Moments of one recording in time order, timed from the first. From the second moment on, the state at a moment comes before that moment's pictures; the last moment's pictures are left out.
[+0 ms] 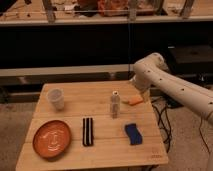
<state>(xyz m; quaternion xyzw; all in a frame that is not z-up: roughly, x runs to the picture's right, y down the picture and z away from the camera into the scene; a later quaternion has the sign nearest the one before) 0.193 0.011 0.813 -0.20 -0.06 -0.29 0.93</state>
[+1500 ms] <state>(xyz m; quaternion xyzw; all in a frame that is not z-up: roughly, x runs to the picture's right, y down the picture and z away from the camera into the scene) 0.178 0.018 0.815 -0.19 -0.10 -0.37 0.91</state>
